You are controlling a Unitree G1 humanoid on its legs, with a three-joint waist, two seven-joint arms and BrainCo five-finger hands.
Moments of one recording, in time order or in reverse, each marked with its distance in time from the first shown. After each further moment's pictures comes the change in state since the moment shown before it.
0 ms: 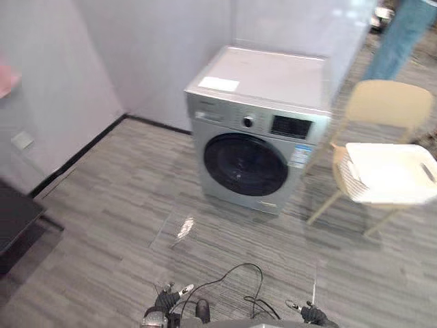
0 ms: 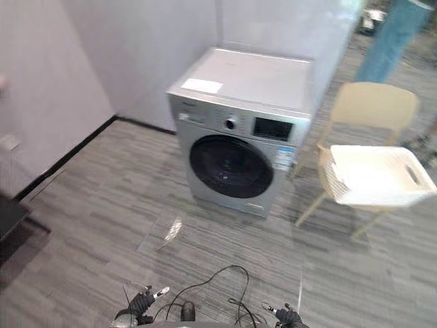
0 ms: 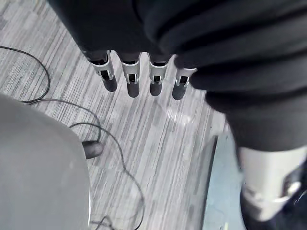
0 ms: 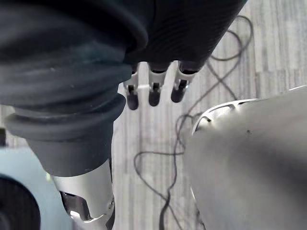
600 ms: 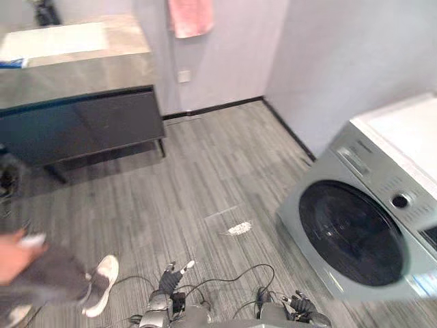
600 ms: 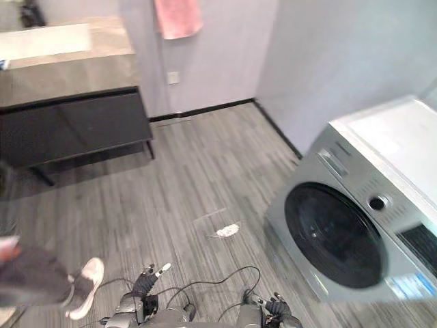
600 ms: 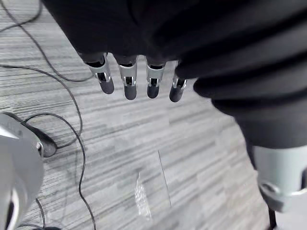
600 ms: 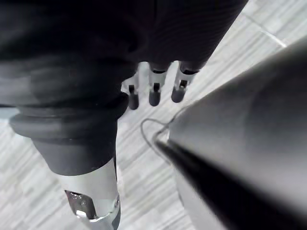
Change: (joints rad) left arm -0.033 -0.046 0.092 -0.064 -0.021 -0.006 0.010; right arm -0.033 0.037 0.042 -0.058 0.026 0.001 -0.005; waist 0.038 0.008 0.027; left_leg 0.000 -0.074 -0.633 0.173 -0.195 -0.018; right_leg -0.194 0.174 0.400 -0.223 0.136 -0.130
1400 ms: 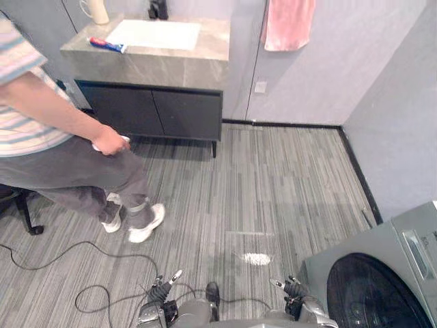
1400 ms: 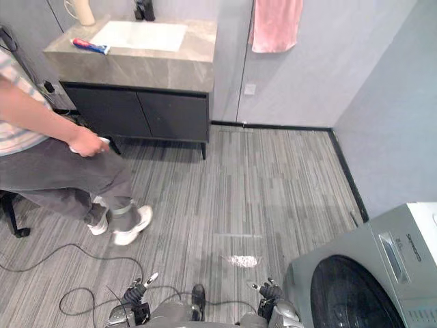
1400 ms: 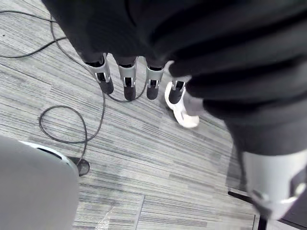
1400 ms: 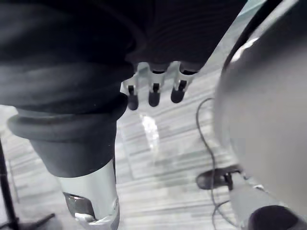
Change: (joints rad) left arm 0.034 0.007 0.088 0.052 -0.021 0.004 0.001; right arm -0.033 0.030 -0.008 0.007 0.002 -0.019 -0.009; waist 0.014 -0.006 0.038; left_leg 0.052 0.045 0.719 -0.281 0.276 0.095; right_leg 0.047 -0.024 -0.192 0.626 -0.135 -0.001
